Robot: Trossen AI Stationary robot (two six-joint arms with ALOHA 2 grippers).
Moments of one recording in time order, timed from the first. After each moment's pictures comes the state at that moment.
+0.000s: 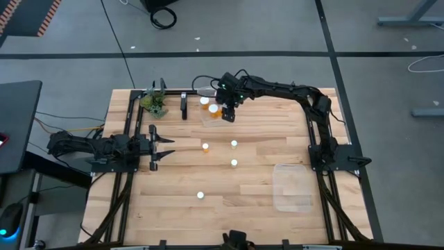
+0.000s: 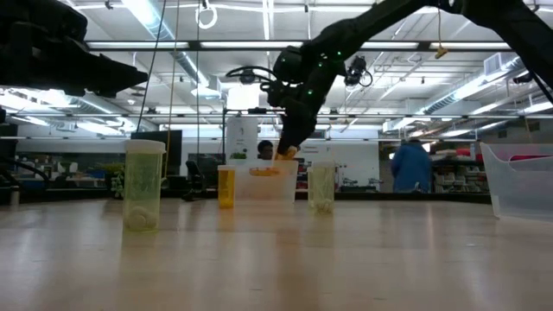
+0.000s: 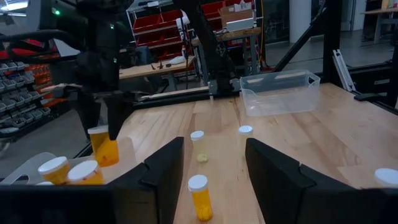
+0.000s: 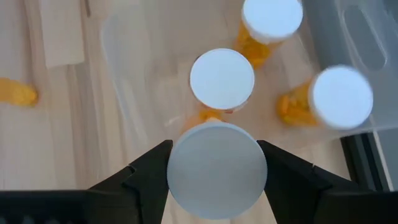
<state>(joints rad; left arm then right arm) -0.14 0.11 0.01 0.11 -0.26 0.17 -0.47 2.04 1.72 -0.72 -0.13 -0.25</state>
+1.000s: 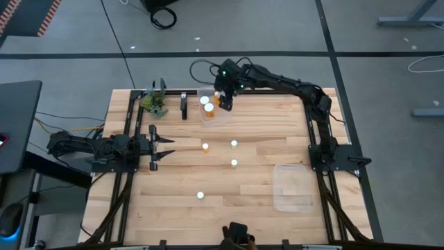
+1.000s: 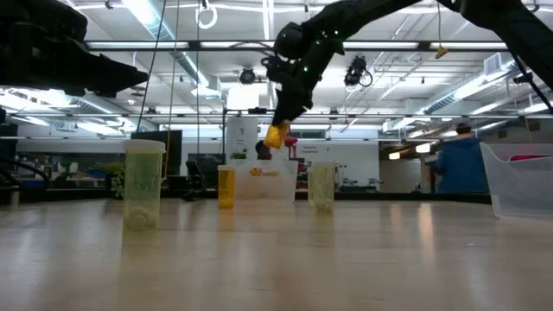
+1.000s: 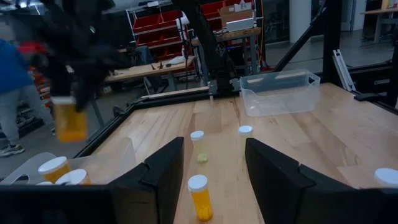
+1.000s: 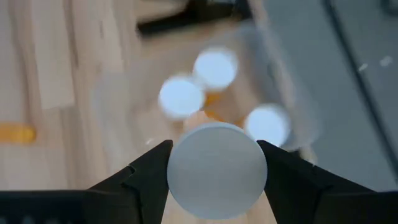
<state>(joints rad) -0.14 0.11 0.01 0.11 -0.26 0.17 -0.50 2.04 1.93 -0.83 -0.08 -0.23</state>
